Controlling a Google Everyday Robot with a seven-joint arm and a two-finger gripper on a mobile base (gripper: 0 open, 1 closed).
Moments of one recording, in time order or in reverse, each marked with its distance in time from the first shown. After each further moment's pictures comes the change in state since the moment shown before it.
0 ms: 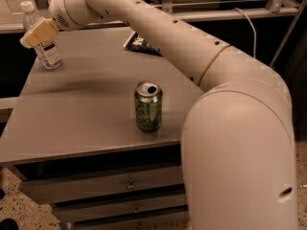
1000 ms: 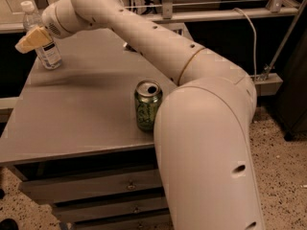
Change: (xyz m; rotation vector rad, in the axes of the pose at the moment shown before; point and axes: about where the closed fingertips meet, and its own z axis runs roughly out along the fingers) arm 0.019 0.007 0.050 -0.042 0.029 0.043
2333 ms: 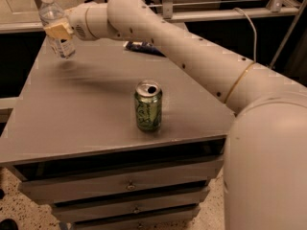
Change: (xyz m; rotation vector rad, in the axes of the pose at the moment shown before) arm 0.007 -0.011 -0.077 0.111 -0.154 0.060
